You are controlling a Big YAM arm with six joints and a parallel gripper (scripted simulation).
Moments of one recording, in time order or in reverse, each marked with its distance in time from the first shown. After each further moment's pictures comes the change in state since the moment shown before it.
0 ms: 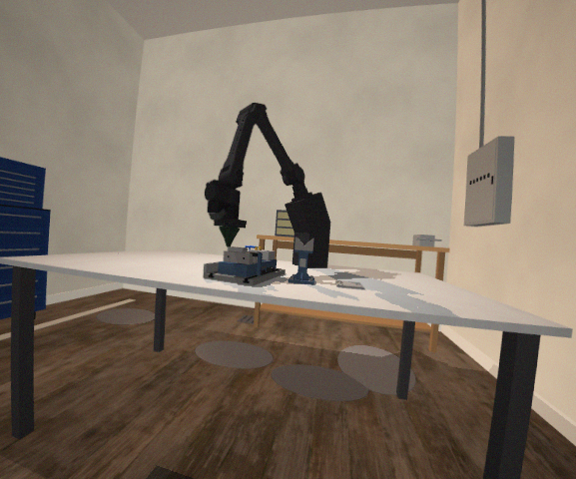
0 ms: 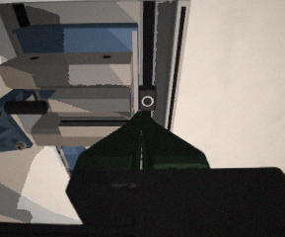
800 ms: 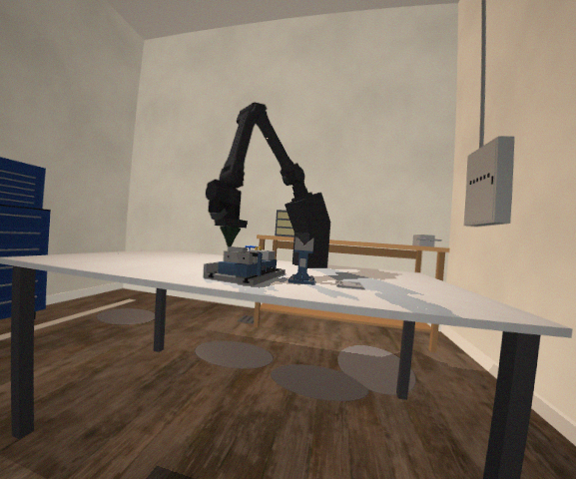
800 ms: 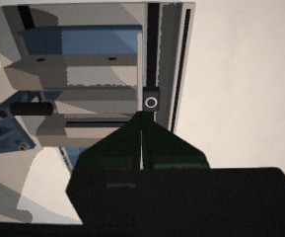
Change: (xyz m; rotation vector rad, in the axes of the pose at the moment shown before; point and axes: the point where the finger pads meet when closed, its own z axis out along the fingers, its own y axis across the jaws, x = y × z) arm -0.002 0.005 0.000 0.000 -0.003 0.001
